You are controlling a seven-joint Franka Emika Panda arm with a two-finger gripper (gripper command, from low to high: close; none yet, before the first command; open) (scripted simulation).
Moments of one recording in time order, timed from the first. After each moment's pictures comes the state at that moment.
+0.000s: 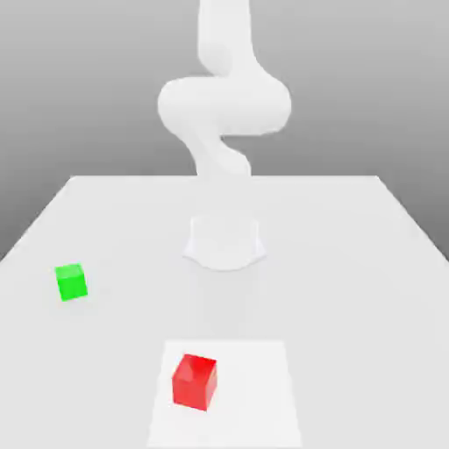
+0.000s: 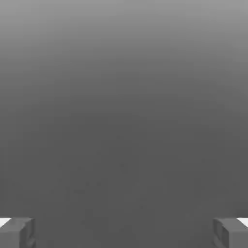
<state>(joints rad) -0.01 -0.71 0.00 -2.34 0.00 2.35 0.82</state>
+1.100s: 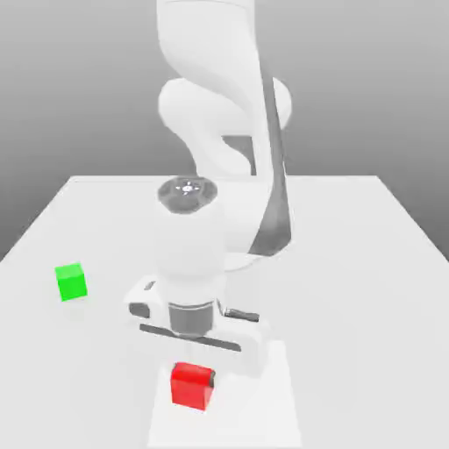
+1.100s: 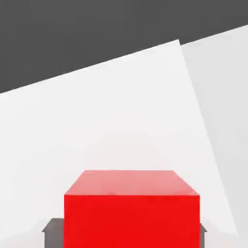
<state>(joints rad) -0.10 0.29 0.00 -2.64 0.00 2.94 0.98</state>
